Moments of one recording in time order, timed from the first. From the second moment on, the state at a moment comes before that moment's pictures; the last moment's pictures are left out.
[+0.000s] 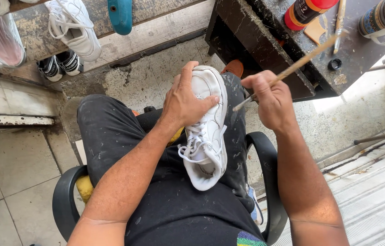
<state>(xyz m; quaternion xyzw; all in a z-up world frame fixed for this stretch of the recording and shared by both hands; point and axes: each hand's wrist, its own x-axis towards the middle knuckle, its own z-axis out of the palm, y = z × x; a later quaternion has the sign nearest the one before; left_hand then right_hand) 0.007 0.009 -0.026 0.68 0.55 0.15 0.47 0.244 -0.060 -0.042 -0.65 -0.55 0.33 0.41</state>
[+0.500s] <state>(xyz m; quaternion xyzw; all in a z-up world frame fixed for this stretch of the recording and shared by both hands) 0.015 0.023 -0.048 0.66 0.56 0.11 0.49 0.221 -0.075 -0.019 -0.52 -0.57 0.34 0.53</state>
